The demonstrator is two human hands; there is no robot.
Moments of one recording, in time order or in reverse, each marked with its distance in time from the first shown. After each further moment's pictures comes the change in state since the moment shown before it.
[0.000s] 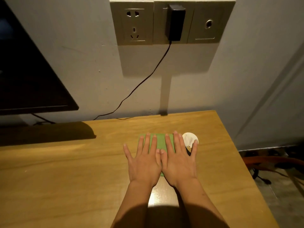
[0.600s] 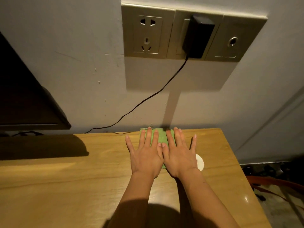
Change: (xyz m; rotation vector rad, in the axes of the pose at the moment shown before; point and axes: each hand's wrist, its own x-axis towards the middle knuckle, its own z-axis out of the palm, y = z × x) left_hand 0.095 0.002 -0.007 -0.032 0.047 -0.007; right_hand 0.101 0.006 -0.006 -0.012 -0.008 -0.036
